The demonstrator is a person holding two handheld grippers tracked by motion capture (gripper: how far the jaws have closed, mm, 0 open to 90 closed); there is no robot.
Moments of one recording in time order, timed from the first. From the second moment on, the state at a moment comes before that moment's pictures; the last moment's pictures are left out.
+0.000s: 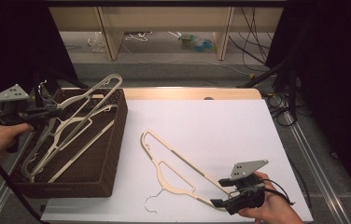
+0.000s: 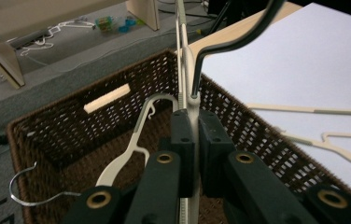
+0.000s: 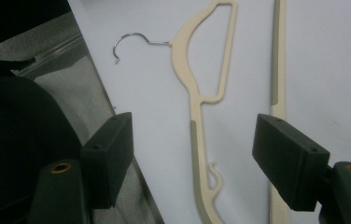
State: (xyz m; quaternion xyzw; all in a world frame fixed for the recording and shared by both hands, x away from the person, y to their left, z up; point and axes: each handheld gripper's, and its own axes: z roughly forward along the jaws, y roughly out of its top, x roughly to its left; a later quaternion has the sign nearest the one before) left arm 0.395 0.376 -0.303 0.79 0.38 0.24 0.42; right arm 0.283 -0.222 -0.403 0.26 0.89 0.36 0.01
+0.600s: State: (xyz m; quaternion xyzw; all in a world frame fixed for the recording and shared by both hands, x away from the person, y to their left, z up) left arm 0.406 0.389 -0.341 0.81 0.38 0.20 0.39; right arm 0.283 -0.221 -0.403 0.27 0.89 0.36 0.01
